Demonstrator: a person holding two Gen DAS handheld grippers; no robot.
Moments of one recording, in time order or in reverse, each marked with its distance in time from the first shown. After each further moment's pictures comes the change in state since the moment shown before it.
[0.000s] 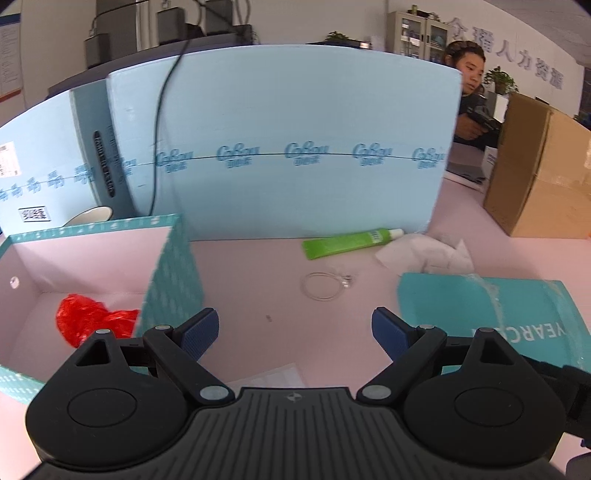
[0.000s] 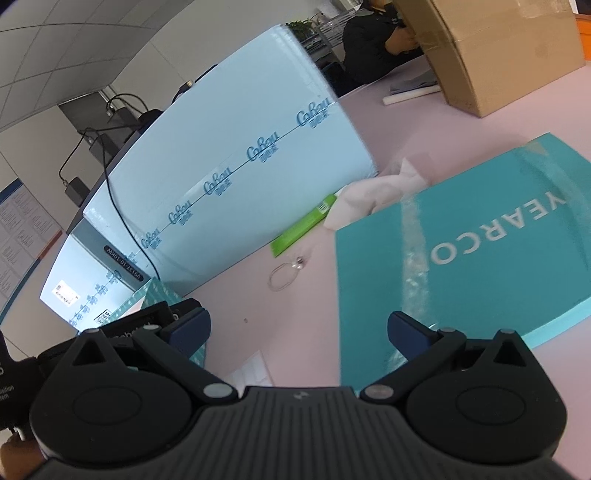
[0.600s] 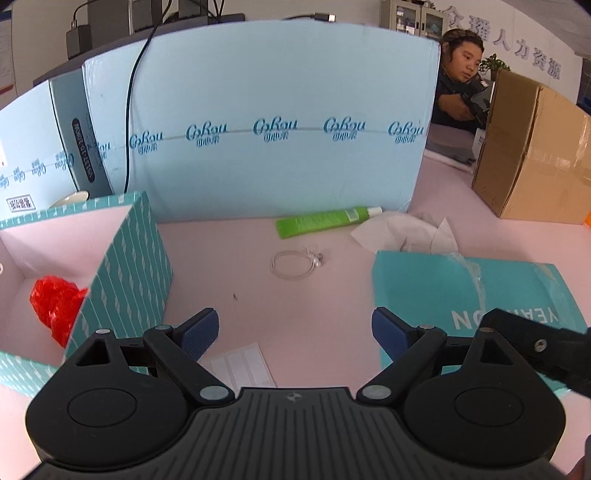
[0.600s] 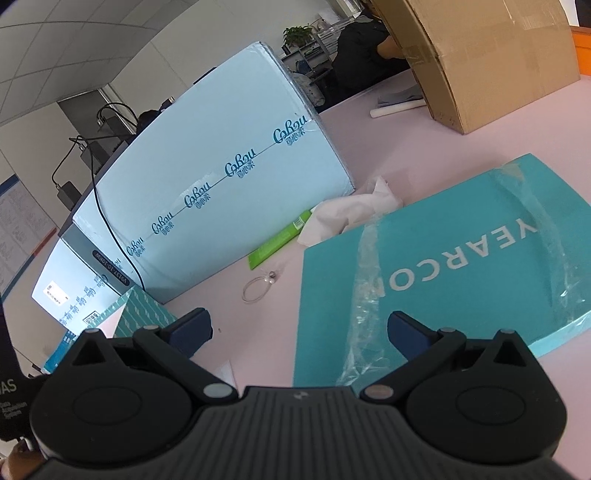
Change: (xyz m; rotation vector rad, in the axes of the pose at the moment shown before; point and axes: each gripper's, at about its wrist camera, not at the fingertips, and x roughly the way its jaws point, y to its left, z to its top) left arm 0.011 -0.030 -0.016 -0.004 0.055 0.003; right arm -0.011 -0.027 0.015 -0.039 -0.007 -0.015
